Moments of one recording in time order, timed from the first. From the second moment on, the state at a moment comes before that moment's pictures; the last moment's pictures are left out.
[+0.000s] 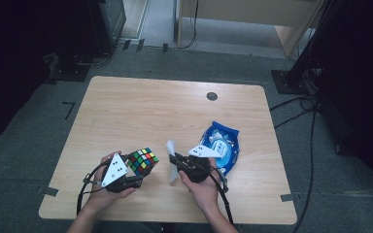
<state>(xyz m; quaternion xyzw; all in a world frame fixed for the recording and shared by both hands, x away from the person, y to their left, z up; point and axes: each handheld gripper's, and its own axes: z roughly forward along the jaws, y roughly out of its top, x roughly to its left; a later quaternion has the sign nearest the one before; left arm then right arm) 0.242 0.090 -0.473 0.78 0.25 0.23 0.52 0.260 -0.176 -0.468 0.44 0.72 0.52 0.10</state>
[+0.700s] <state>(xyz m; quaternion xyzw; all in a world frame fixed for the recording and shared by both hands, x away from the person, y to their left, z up) 0.232 0.071 -0.475 0.78 0.23 0.24 0.52 0.246 -0.149 -0.455 0.49 0.64 0.59 -0.05</state>
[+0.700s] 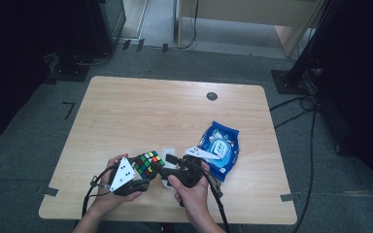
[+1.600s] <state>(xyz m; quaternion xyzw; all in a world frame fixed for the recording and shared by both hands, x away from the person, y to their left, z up) 0.235 0.072 -0.484 0.82 0.20 0.25 0.48 0.253 -0.176 -0.446 0.51 0.63 0.58 -0.05</state>
